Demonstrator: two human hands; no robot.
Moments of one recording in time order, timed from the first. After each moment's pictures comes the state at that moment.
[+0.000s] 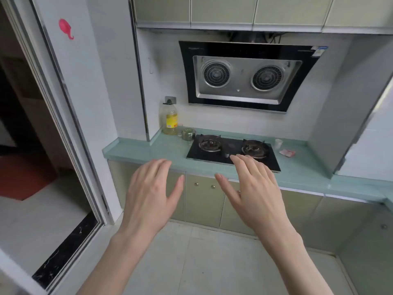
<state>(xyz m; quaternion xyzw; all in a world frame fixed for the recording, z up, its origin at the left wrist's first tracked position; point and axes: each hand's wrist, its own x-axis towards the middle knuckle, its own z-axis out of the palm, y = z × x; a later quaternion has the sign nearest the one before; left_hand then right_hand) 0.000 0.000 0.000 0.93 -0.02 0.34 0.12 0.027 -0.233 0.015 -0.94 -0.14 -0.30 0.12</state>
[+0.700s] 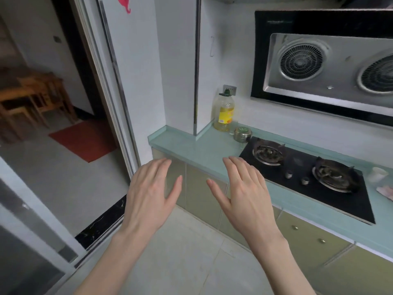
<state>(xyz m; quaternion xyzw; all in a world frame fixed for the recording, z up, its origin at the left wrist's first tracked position) 0.179 0.095 -0.047 0.92 0.13 0.36 0.08 0.275 -0.107 -0.035 -0.90 -0.31 -0.25 0.17</state>
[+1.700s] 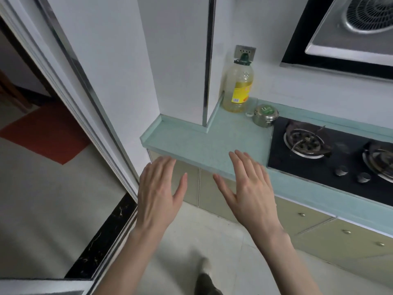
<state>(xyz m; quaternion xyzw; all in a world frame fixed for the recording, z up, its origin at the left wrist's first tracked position) 0.452 0.389 -0.163 0.93 0.07 0.32 0.15 0.510 0.176 -0.136 -0.95 -0.21 -0.19 0.16</state>
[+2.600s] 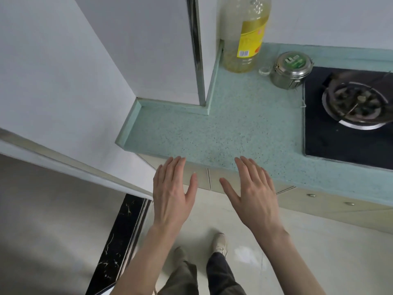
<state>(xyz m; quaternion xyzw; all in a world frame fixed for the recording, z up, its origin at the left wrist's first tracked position) 0.656 0.446 -0.321 0.97 0.06 0.16 0.17 0.679 0.243 -0.319 -0.98 -0.10 -0.06 0.18</state>
